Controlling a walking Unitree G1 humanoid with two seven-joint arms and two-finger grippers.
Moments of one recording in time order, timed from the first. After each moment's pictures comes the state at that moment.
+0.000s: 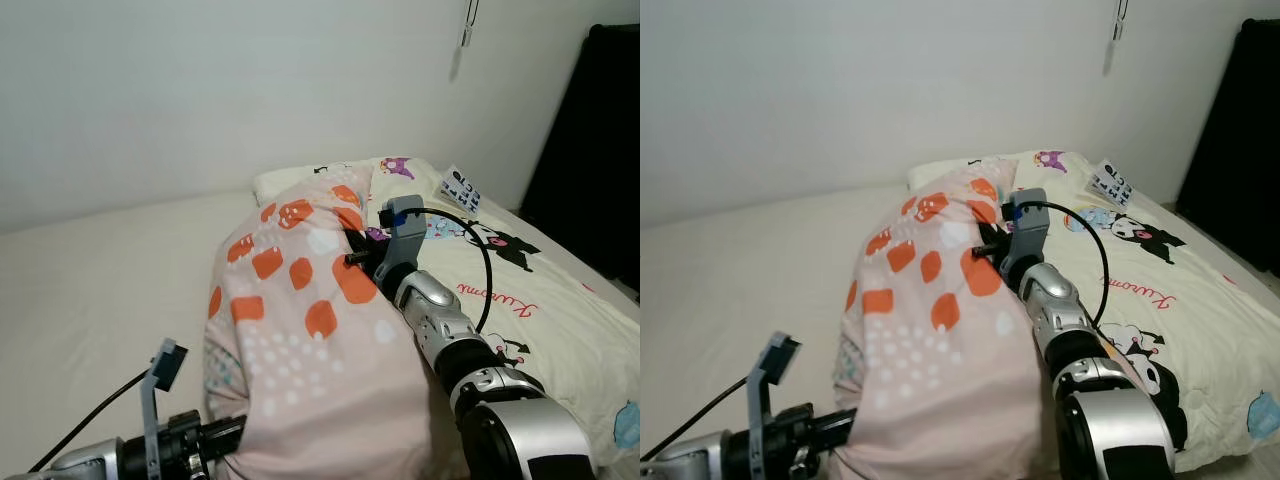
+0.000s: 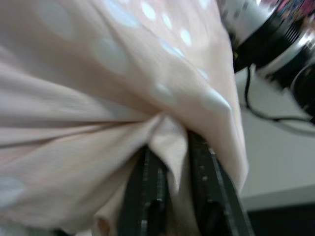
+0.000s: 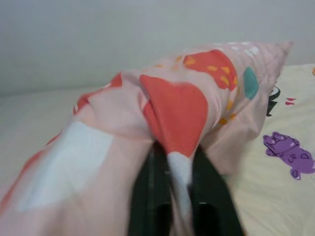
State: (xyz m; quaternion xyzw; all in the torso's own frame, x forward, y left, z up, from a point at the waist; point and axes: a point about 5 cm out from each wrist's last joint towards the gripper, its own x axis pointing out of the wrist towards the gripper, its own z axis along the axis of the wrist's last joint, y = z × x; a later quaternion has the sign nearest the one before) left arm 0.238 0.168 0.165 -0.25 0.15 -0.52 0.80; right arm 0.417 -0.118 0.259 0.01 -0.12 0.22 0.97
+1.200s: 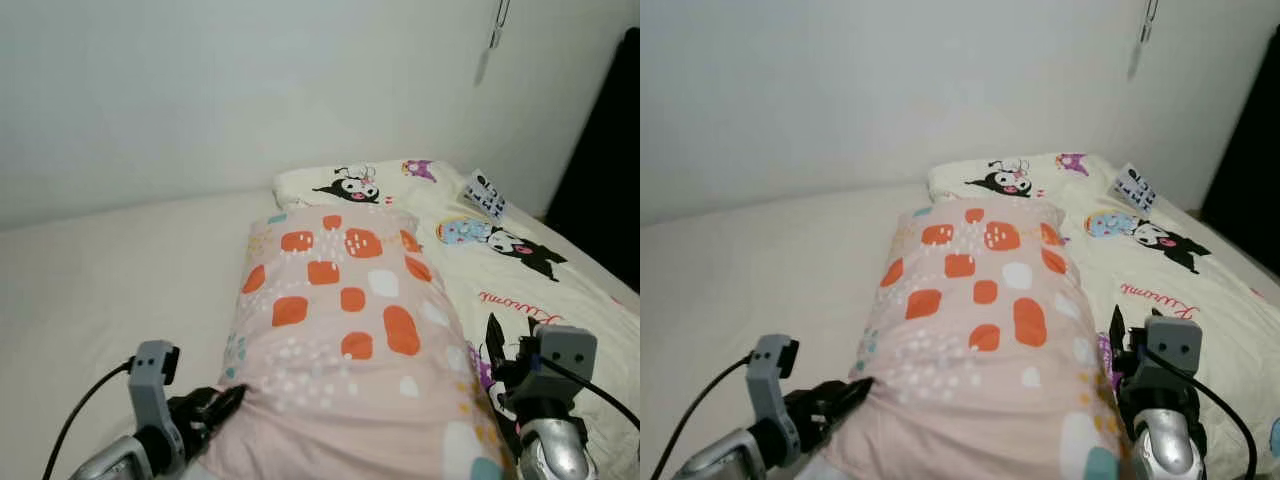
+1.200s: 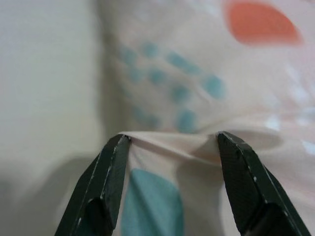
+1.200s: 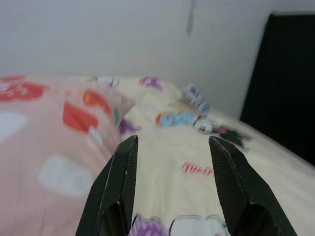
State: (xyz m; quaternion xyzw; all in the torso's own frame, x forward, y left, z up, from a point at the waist) left arm 0.284 0.193 0.144 -0.18 0.05 -0.16 0.97; right arm 0.285 -0.245 0.186 -0.07 -0.22 -0.12 0.97
